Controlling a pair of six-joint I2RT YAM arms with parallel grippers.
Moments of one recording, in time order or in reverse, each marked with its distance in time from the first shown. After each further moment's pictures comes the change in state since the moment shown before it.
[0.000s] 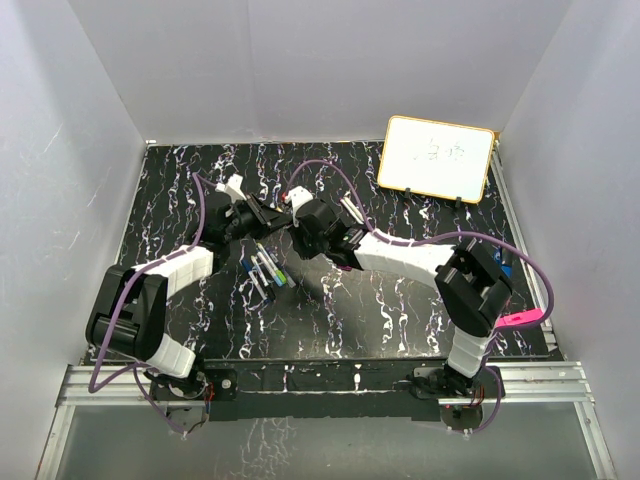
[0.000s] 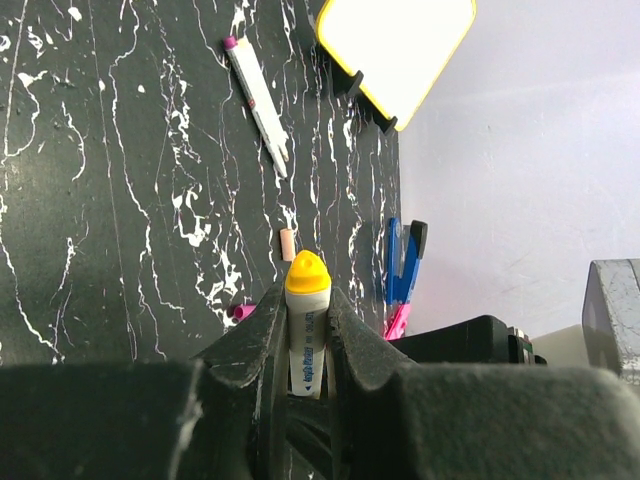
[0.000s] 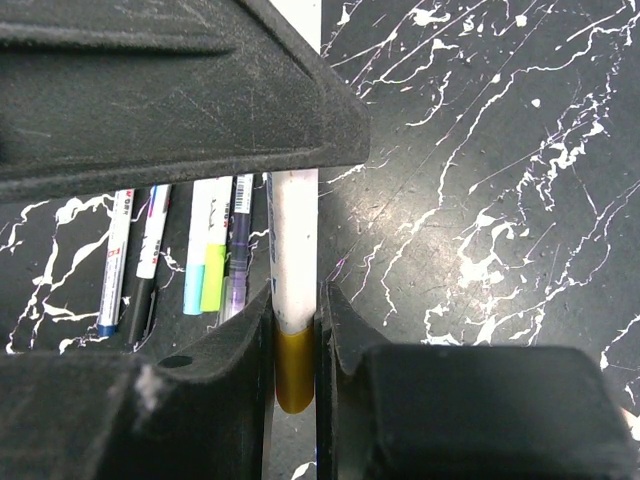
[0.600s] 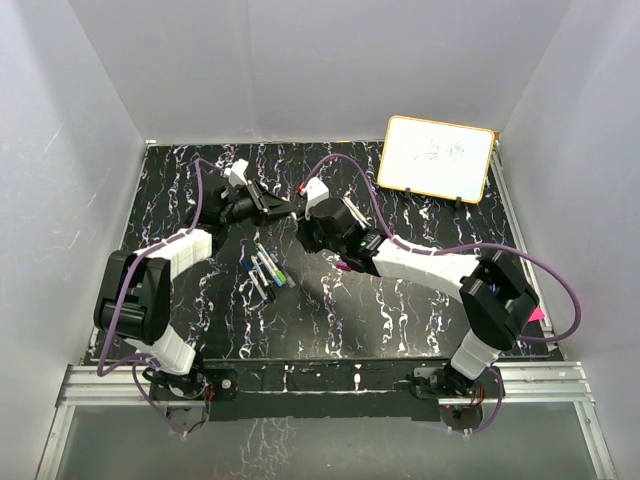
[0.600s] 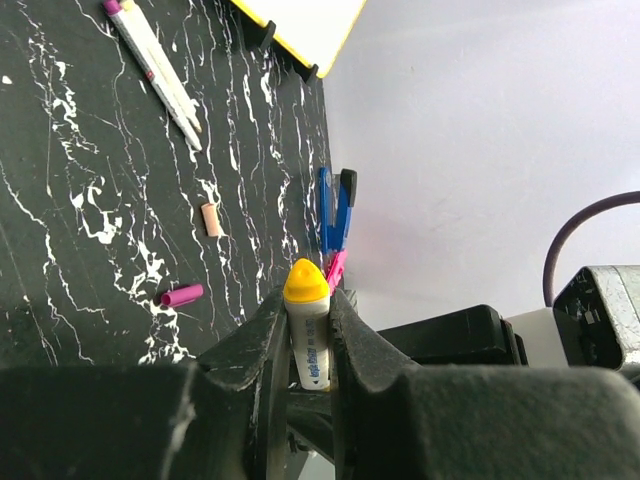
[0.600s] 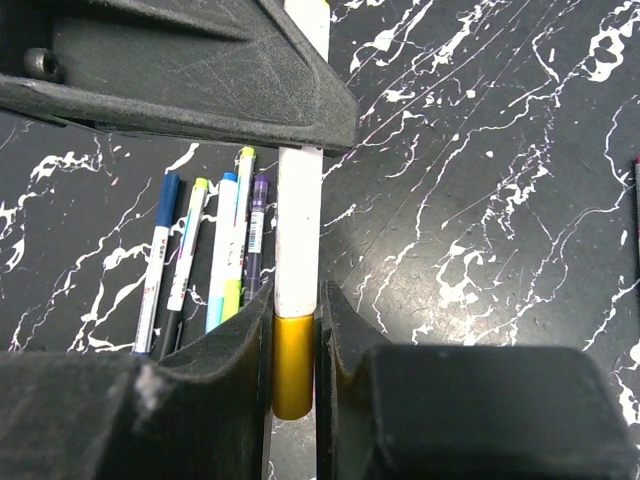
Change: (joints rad) left arm 0.069 0.090 0.142 -0.013 0.250 -0.045; right arm -0.009 -0.141 -0.129 0.153 0.013 0.035
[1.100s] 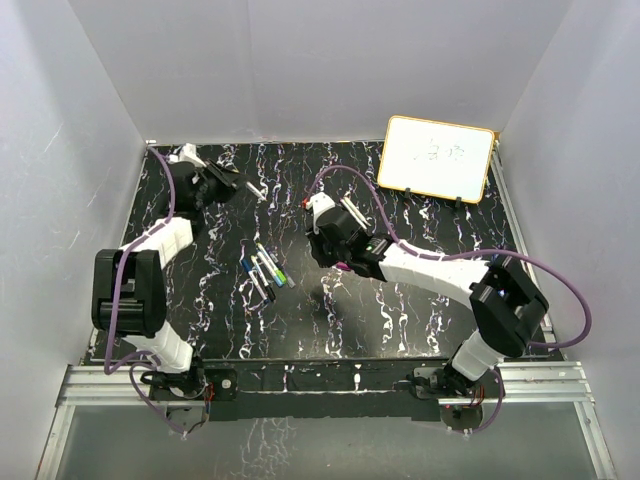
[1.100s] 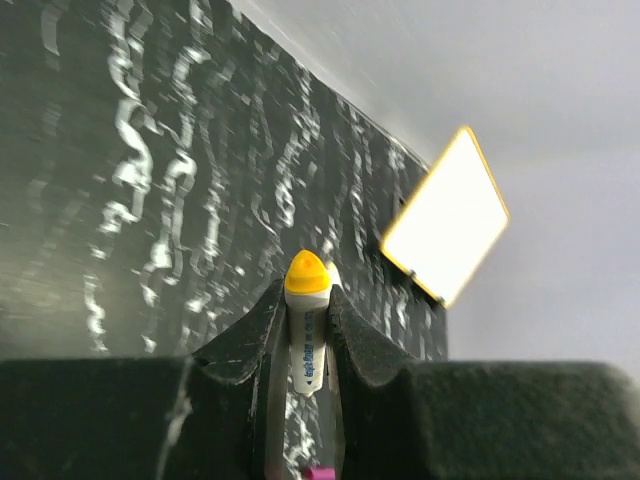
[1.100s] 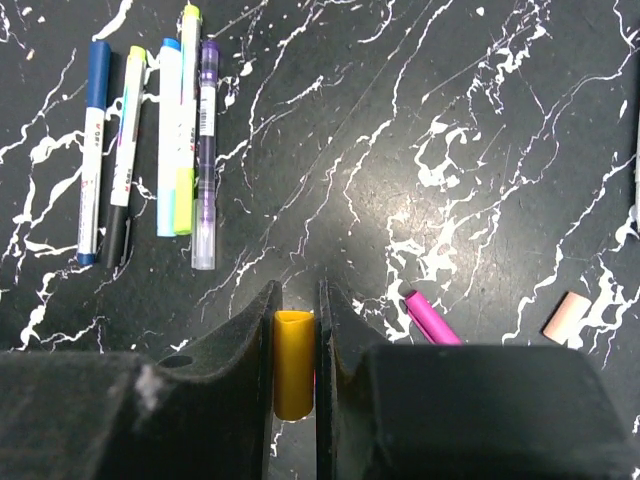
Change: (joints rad) left arm 0.145 0.038 0.106 -0.062 -0.307 0.134; right arm 0.001 -0.054 -0.047 -0.177 0.019 0.002
